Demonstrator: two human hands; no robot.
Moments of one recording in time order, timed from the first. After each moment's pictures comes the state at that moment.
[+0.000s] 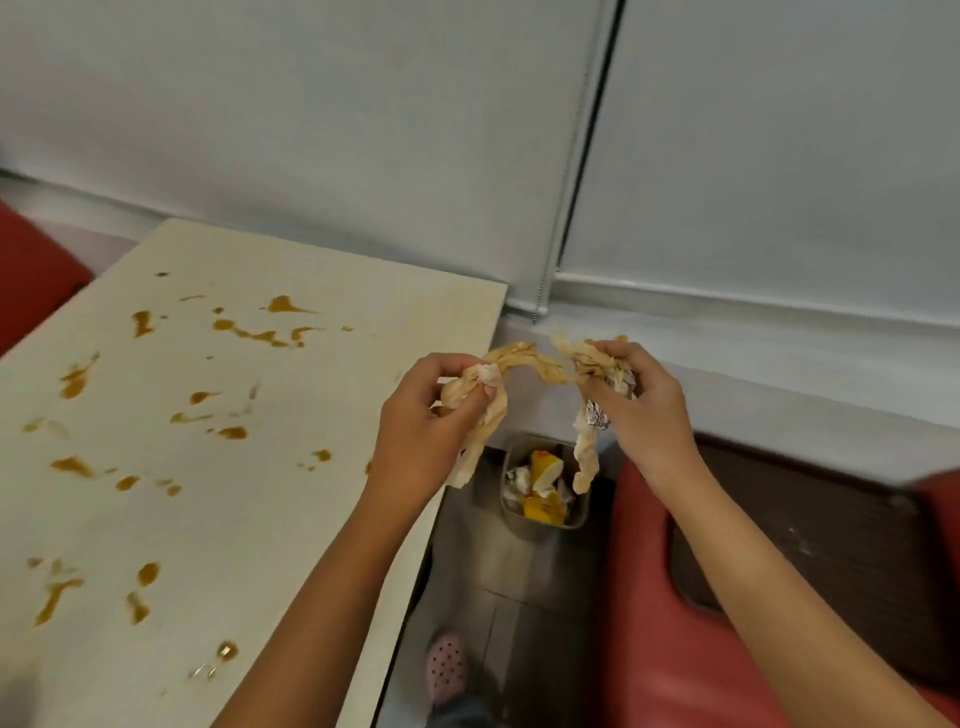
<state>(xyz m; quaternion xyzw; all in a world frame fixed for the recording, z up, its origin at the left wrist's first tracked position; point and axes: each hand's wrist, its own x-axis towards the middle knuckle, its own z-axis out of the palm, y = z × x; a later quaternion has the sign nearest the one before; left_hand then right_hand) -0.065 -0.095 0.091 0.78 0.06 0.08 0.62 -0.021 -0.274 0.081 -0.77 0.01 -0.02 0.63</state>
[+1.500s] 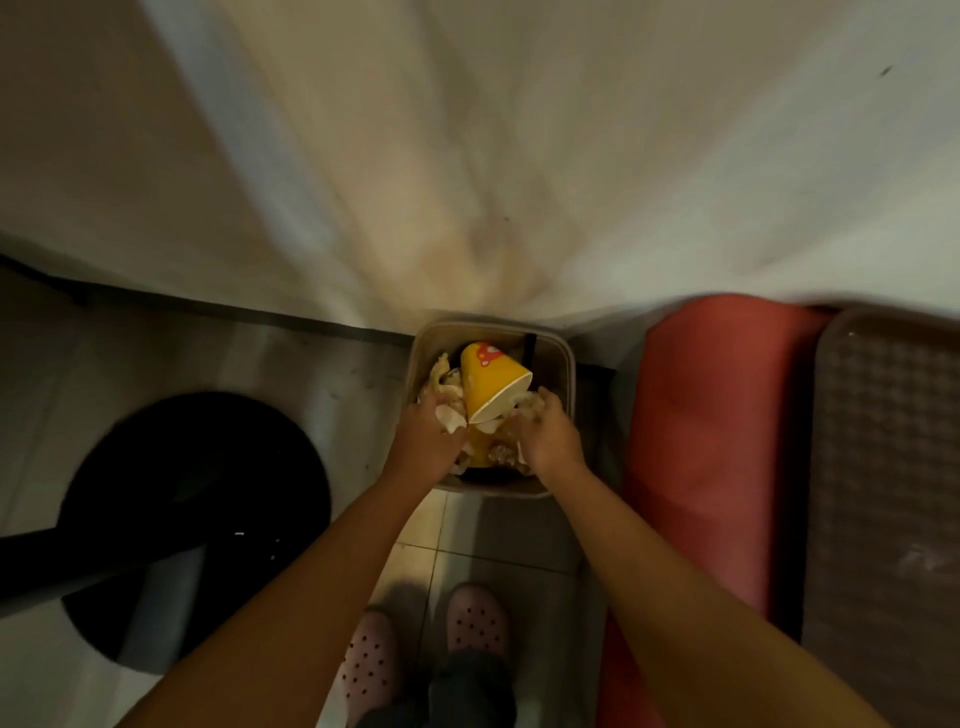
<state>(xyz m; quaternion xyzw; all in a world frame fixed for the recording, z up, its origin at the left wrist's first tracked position) 0.118 -0.213 -0.436 0.84 0.20 -0.29 0.41 0.122 -0.345 -0.437 -0.80 0.28 0.28 0.45</state>
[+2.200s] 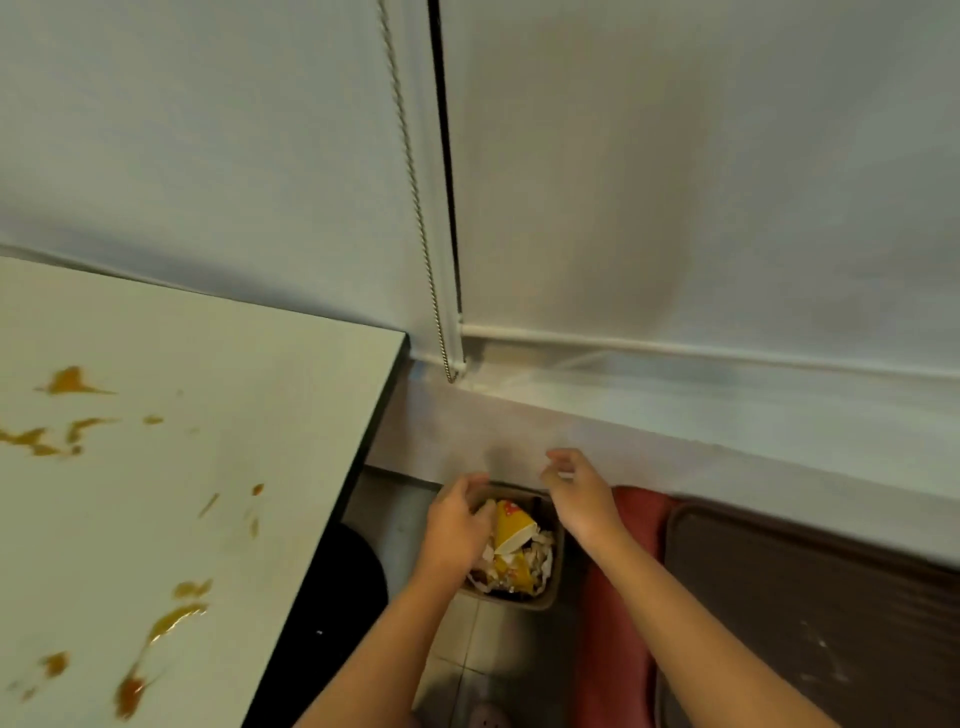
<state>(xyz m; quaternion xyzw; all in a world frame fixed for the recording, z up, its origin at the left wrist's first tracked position) 0.102 -0.215 -0.129 0.83 0.20 -0.13 0.50 0.140 -0.349 -0.111 -0.83 0.15 0.19 0.51</state>
